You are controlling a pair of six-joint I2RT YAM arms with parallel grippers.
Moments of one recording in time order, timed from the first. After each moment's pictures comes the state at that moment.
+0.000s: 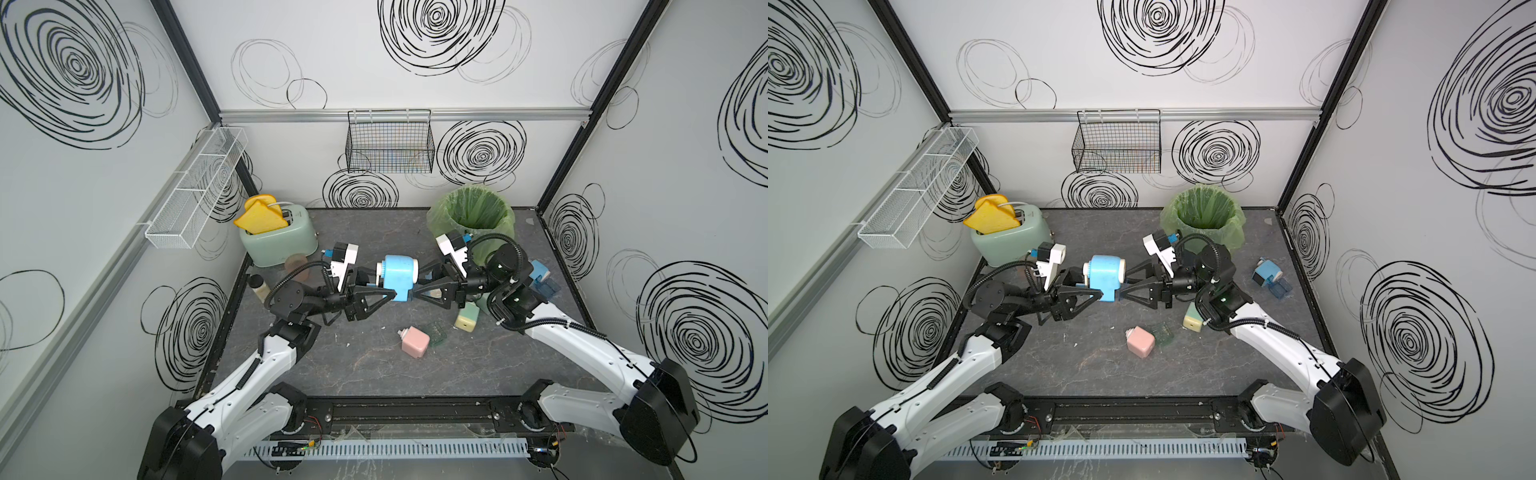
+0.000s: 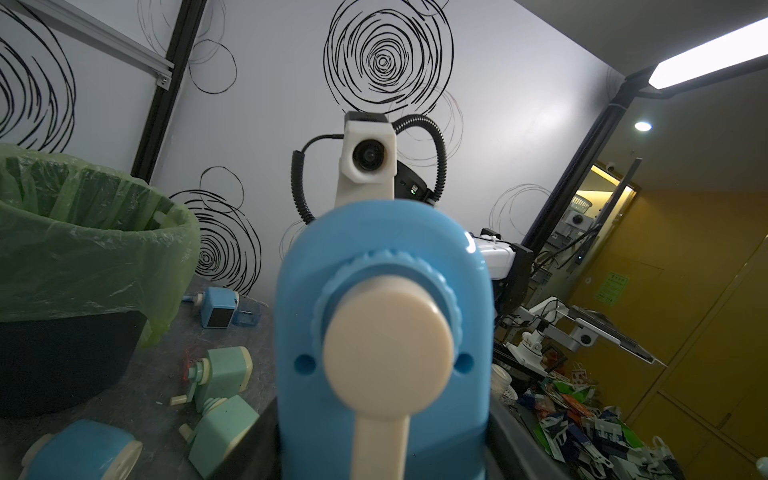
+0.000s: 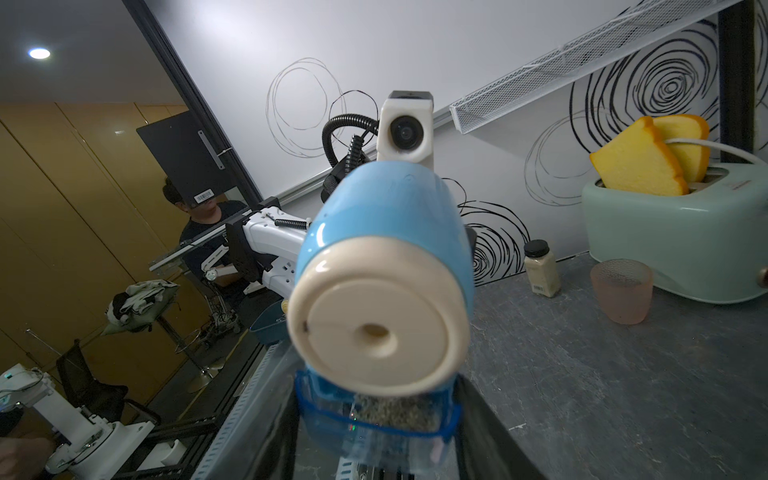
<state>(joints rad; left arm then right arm) -0.40 0.96 0.56 0.83 0.99 -0.85 0.61 1.17 0.84 0.51 -1.08 0.60</state>
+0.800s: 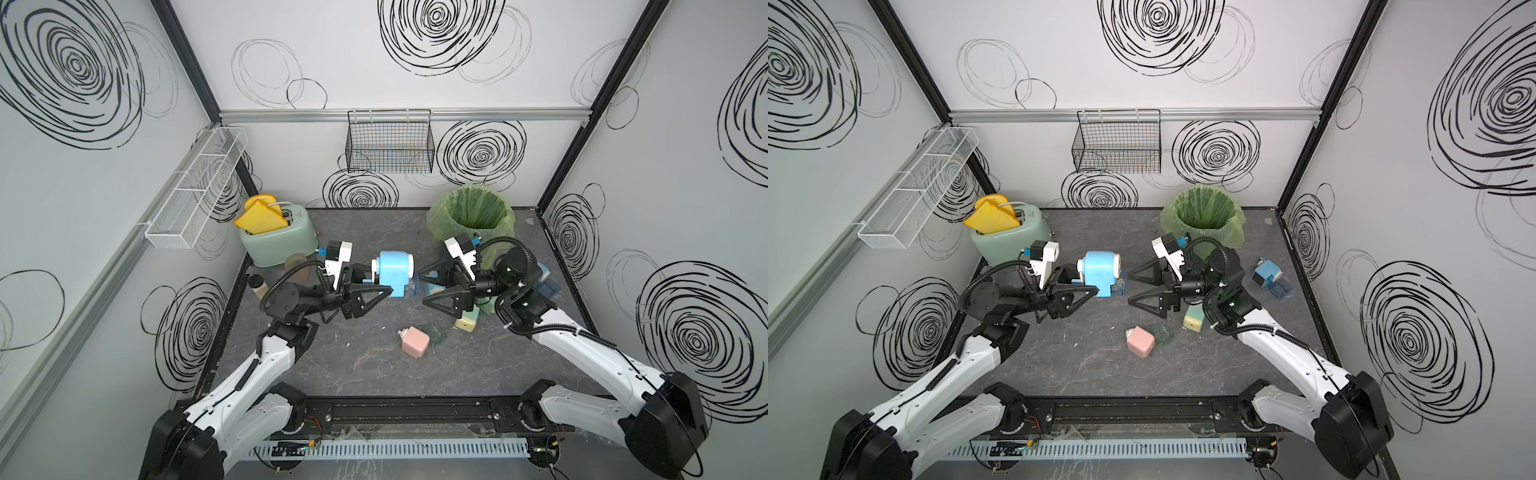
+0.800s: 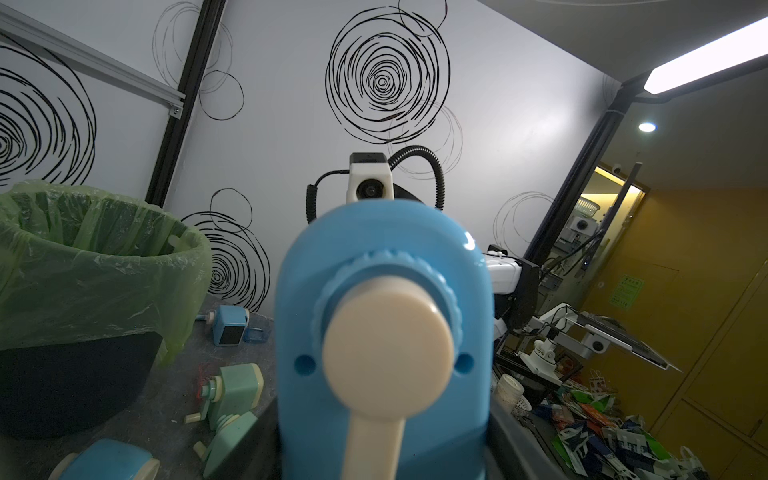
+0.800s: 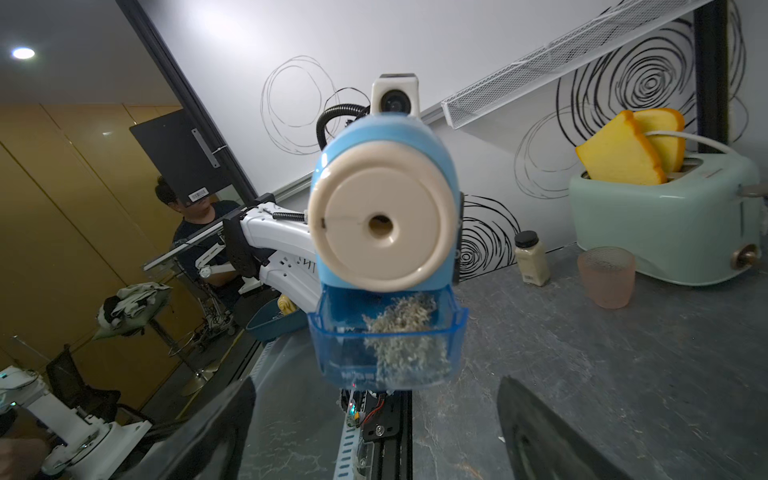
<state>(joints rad) -0.38 0.96 0.56 0.87 0.99 -0.85 0.62 1.13 0.82 0.48 -1.09 0.58</state>
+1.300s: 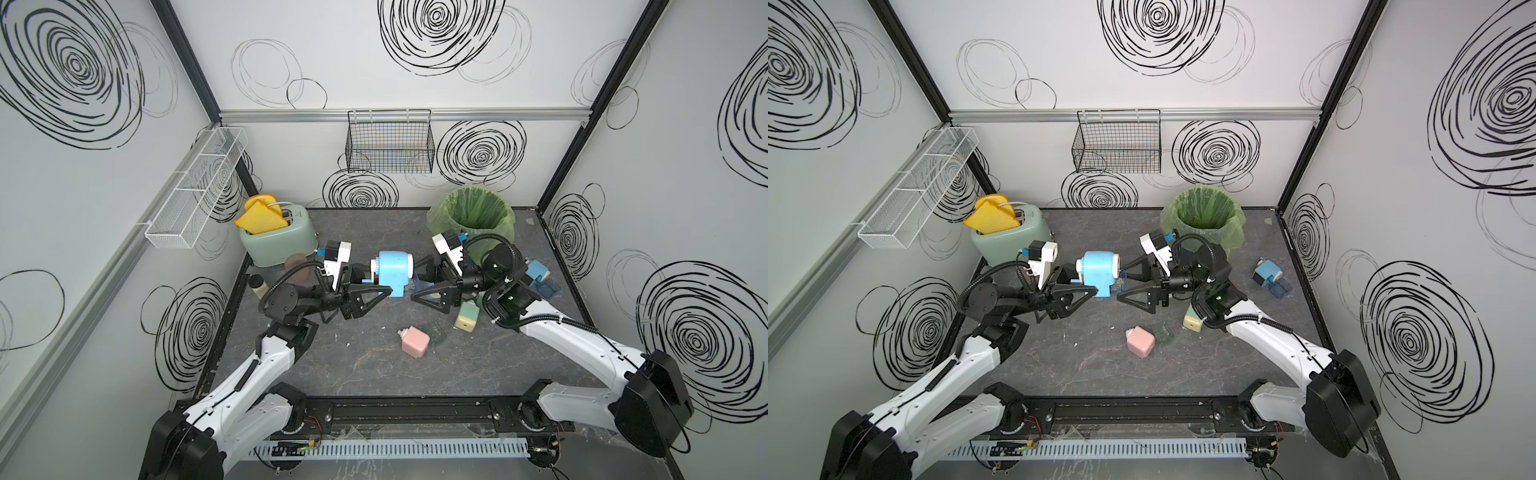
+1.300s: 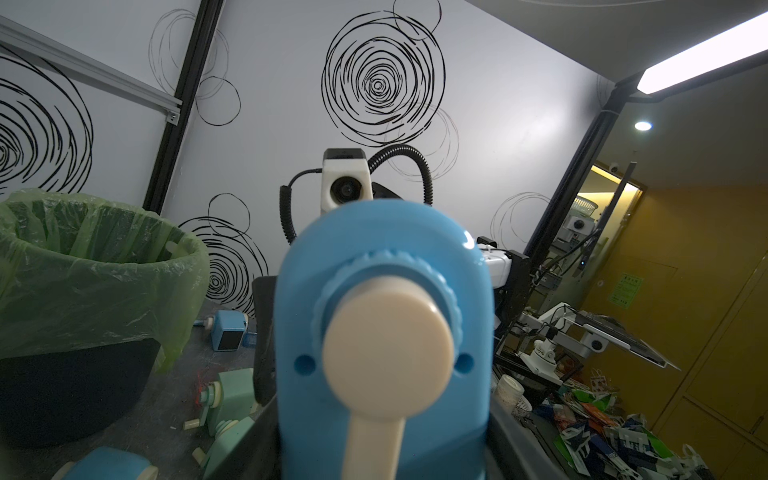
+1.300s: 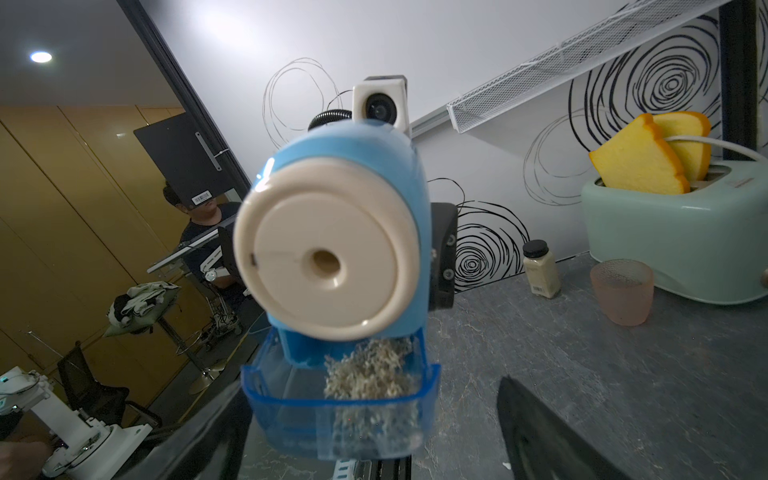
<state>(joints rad) -0.38 0.95 0.56 0.88 0.99 -0.85 0.66 1.23 0.86 0.58 -1.06 0.62</state>
